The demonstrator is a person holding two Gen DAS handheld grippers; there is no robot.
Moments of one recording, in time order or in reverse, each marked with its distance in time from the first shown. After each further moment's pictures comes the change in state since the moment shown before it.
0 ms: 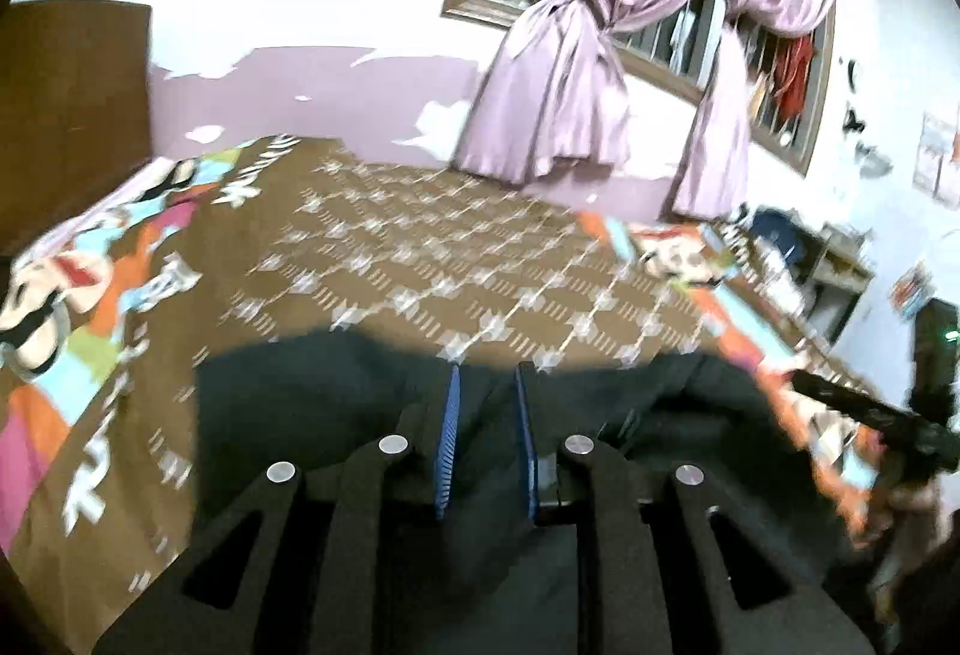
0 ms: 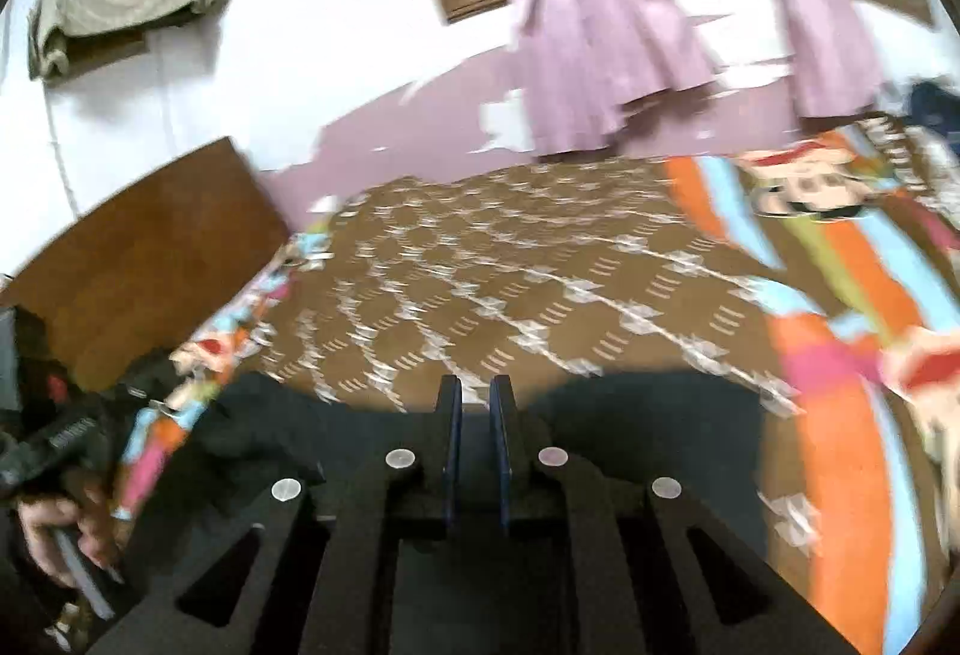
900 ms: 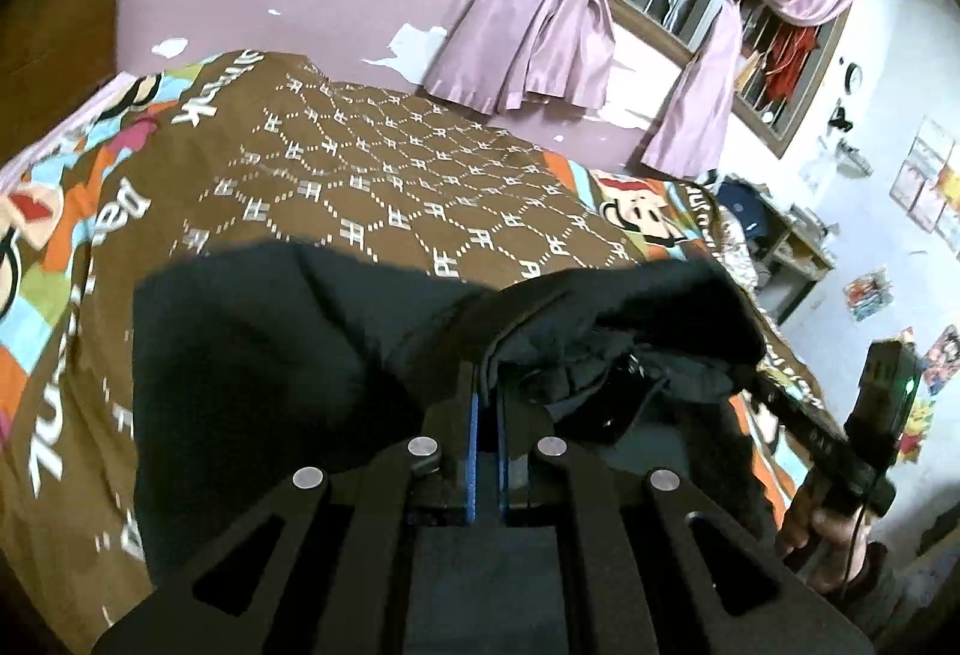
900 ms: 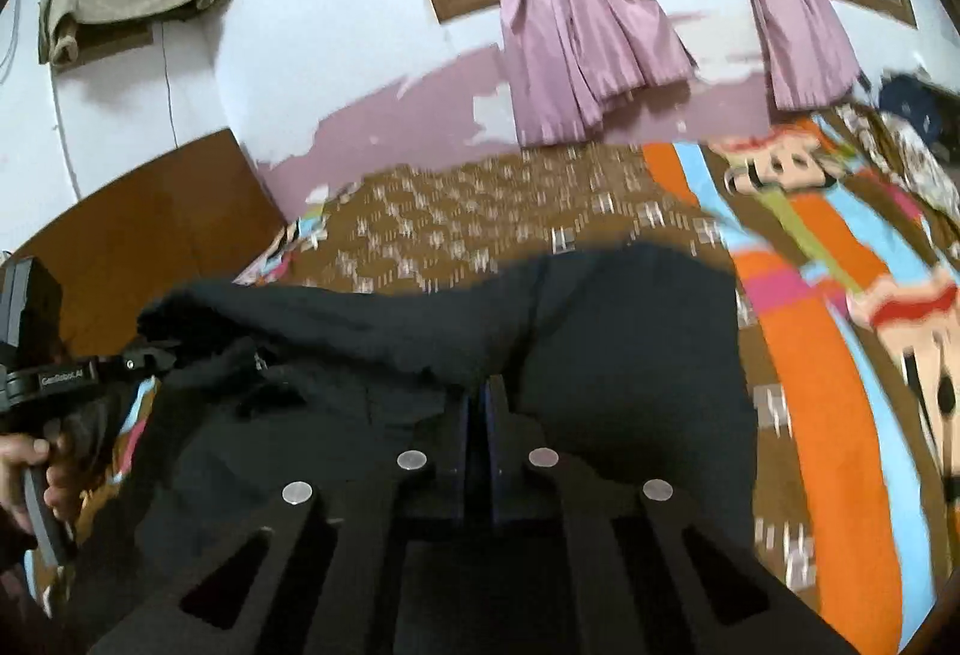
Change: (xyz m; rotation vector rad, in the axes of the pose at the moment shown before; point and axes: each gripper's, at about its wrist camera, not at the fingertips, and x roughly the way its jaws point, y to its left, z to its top) left arm -0.007 0.004 0.000 -0.089 0.207 -0.105; right arm -0.060 0.016 -0.085 0.003 -0.012 -0.096
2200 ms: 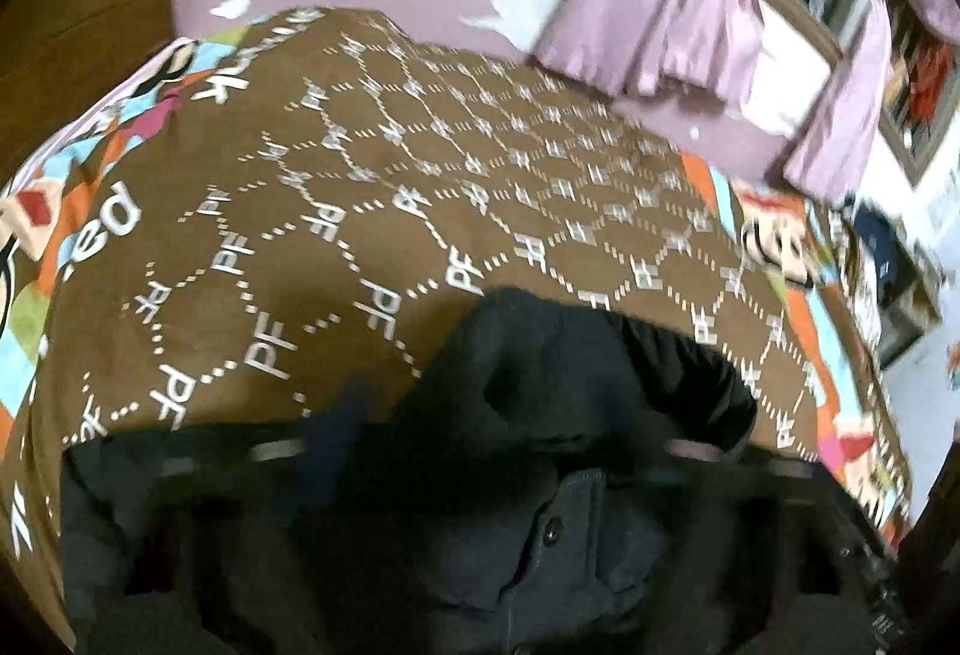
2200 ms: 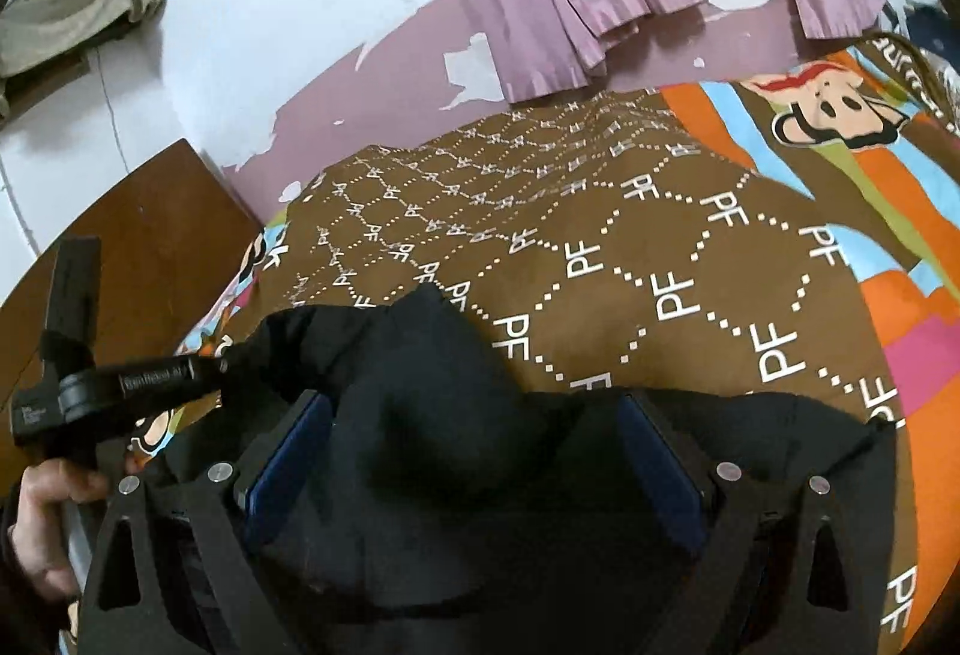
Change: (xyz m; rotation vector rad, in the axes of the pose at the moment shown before) left arm 0.172 0.024 0.092 -0.108 0.109 0.293; right arm 0.160 -0.039 0.082 0.121 0.079 0.051
